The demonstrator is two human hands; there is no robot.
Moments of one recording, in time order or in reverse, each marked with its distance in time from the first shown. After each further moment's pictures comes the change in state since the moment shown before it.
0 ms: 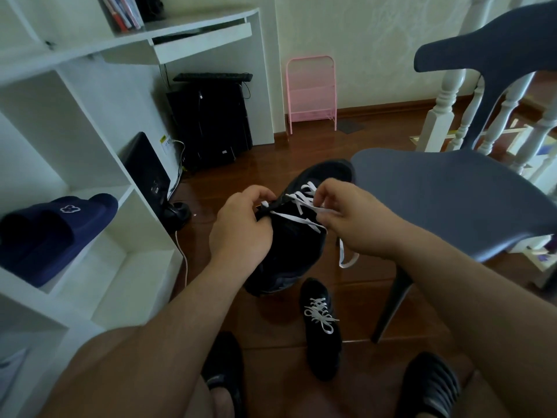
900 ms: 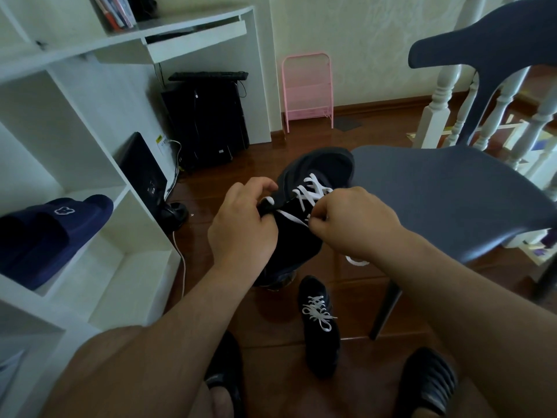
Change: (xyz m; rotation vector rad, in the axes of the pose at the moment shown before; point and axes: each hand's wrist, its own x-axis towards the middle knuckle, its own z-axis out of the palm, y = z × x) left_hand -0.013 0.016 0.004 0.082 0.158 0.136; right_hand -0.005 -0.014 0.007 -0.400 0.042 0.093
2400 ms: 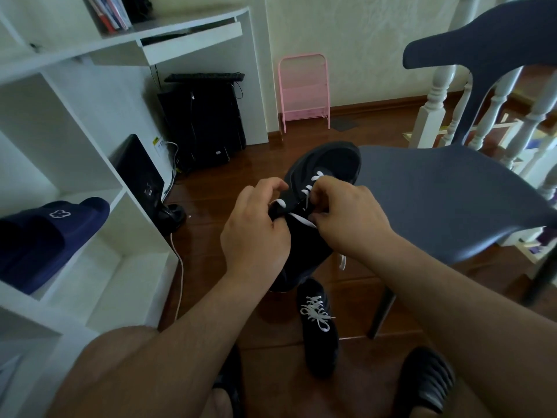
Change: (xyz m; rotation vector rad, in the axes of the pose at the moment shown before) left_hand -0.015 0.019 0.007 -0.085 0.031 0.069; right_hand 0.004 0.004 0.012 0.207 0.223 0.039
